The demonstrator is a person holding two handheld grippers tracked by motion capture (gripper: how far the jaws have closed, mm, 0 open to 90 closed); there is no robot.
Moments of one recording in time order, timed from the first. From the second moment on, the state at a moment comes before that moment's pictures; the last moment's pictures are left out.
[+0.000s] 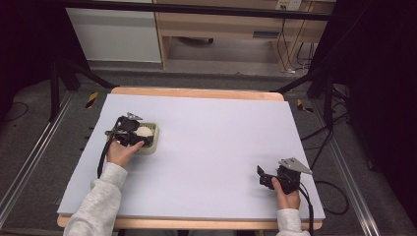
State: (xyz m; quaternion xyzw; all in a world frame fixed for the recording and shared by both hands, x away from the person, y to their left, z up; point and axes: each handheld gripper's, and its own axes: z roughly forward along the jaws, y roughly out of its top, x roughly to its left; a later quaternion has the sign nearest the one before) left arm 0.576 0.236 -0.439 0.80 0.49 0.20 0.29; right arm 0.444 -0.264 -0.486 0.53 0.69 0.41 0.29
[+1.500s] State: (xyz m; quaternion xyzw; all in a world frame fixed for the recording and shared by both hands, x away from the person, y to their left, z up) left arm 0.529 0.250 -0.428 0.78 0.47 0.22 0.34; right arm 0.444 -0.263 -0.486 0.53 0.69 0.41 0.29
